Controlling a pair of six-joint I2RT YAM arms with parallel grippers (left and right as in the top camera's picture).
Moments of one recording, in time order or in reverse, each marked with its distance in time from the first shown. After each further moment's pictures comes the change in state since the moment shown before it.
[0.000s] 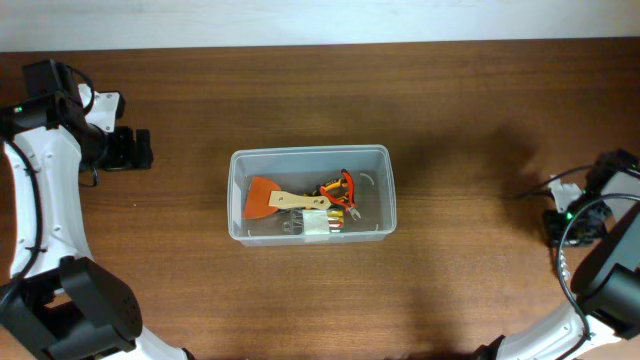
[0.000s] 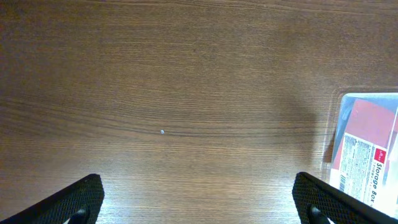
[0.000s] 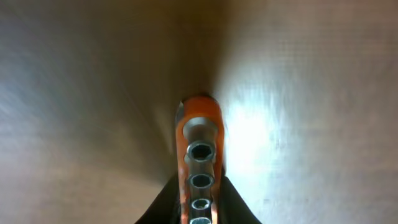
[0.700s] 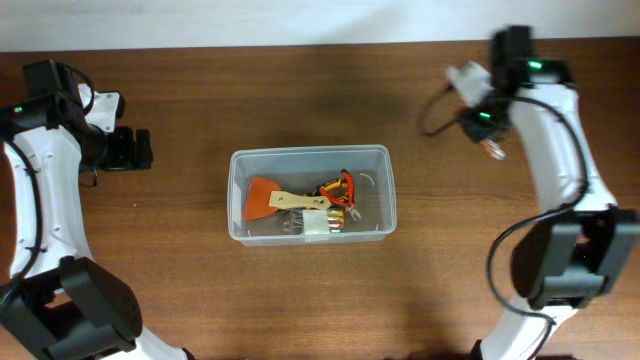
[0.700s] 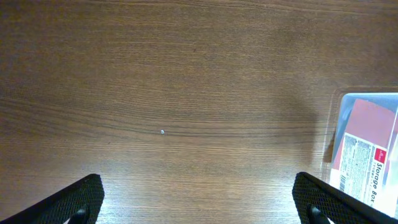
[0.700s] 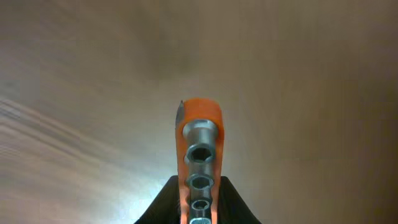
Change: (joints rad) left arm 0.000 0.000 0.000 0.000 0.000 0.000; right arm 0.619 0.015 0.601 -0.205 -0.047 0.016
